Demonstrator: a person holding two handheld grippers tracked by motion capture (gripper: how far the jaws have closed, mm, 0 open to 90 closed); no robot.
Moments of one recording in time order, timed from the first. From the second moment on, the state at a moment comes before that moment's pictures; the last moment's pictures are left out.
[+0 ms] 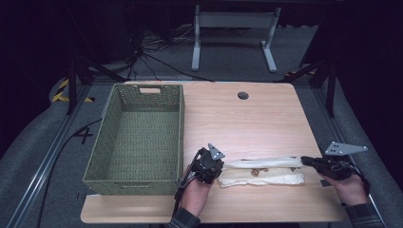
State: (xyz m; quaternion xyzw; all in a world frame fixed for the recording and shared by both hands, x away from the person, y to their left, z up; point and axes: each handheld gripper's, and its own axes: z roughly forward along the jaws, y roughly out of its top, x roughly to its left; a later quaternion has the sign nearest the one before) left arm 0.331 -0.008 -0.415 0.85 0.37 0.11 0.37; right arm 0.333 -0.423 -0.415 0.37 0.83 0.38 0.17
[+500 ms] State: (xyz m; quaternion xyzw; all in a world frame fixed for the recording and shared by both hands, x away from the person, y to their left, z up) left arm 0.312 -0.003 -0.424 0.86 0.35 0.08 0.37; right arm 0.308 -0.429 -0.424 0.36 0.84 0.38 0.14
